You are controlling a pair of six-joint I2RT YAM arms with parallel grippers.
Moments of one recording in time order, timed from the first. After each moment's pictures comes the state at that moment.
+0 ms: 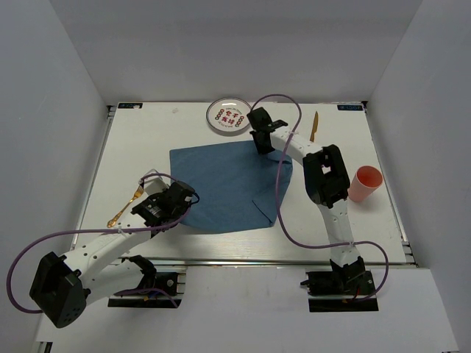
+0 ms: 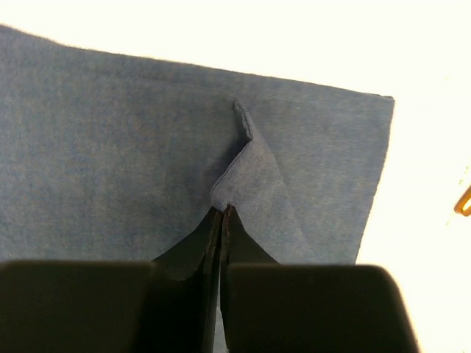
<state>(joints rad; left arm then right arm) -0.68 1.01 0.63 -0.63 -0.65 -1.19 0.53 2.30 1.88 -0.61 0.30 0.08</state>
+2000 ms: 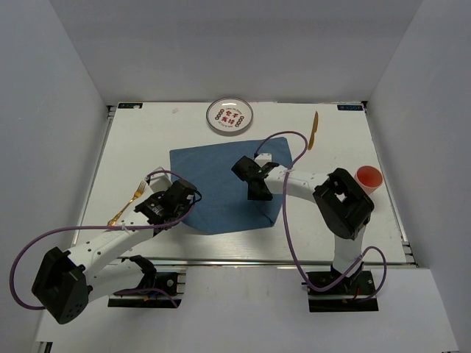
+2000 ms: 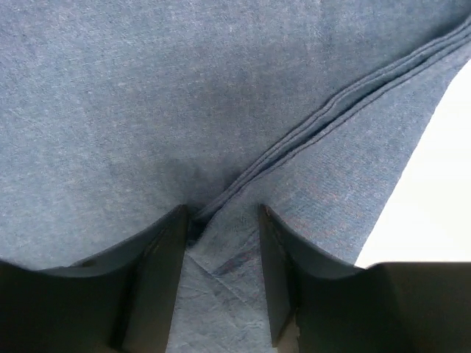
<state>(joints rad) -0.68 1.05 0.63 -0.54 -0.59 -1.12 0.84 1.89 1.24 -0.61 0.43 0.79</state>
